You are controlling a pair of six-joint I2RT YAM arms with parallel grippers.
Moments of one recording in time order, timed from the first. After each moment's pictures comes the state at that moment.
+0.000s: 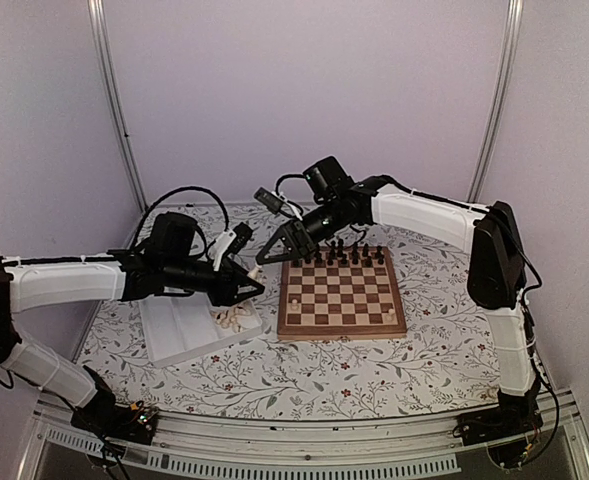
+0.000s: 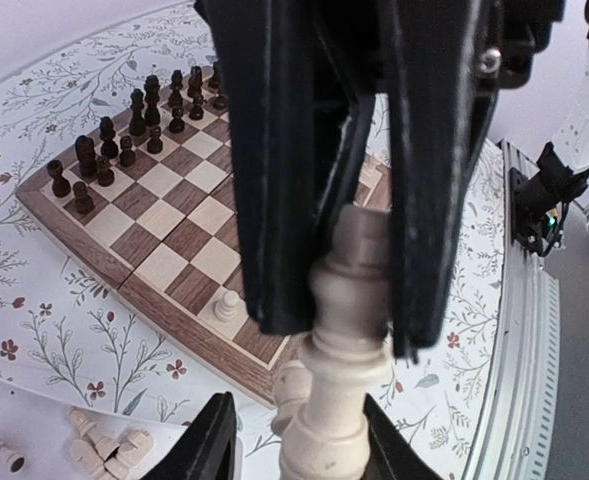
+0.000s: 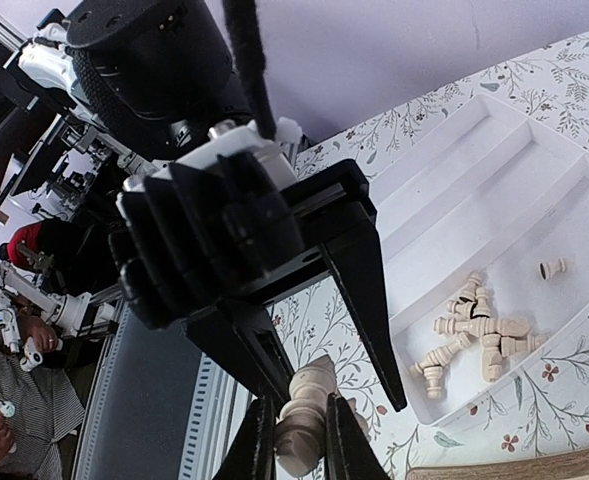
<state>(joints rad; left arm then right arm) -0.65 1.38 0.78 0.02 0.52 -0.02 0.78 2.21 2.00 -0.58 -1.08 -0.06</state>
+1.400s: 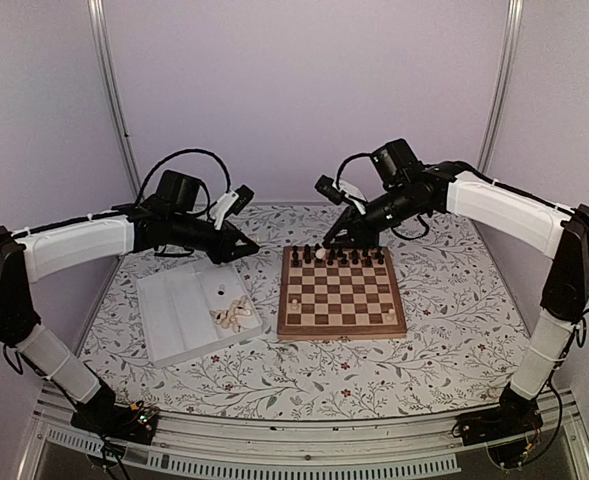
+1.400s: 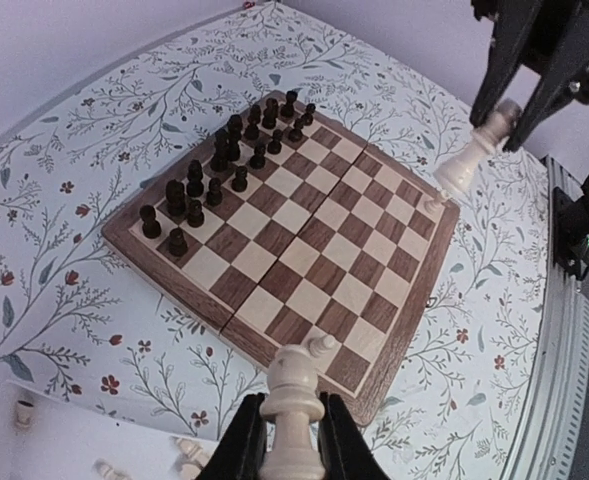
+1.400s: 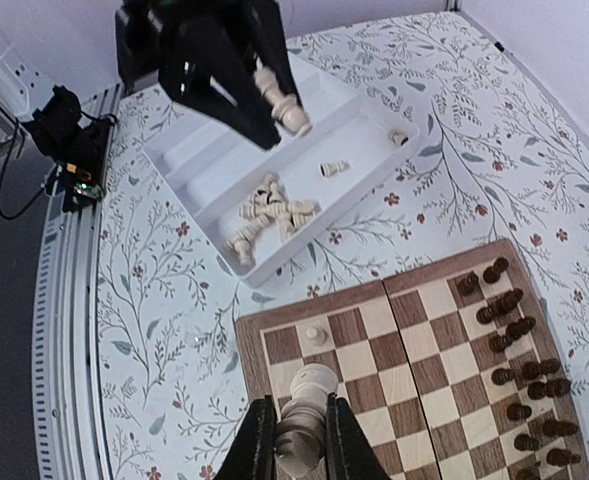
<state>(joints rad) -0.53 1.51 1.09 -0.26 0.51 0.10 0.66 1.82 1.67 -0.68 -0.66 -0.37</state>
